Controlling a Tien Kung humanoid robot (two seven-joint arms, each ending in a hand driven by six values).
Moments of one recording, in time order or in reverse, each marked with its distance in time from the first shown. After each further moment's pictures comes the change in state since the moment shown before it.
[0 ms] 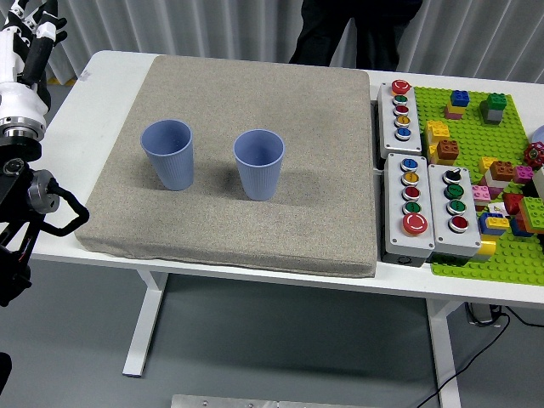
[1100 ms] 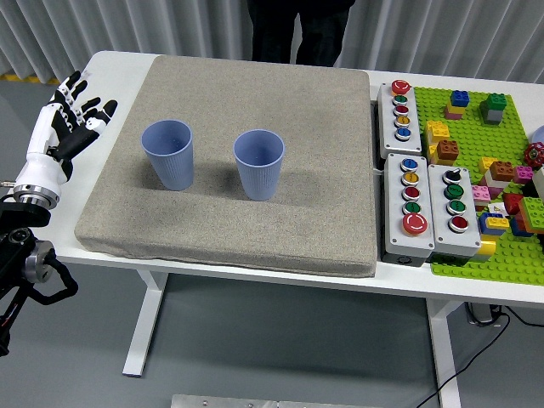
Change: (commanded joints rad) left arm 0.243 0.072 0.115 -0.104 0.020 -0.081 0.005; right arm -0.006 0.002 0.023 0.000 -0.036 0.006 0.000
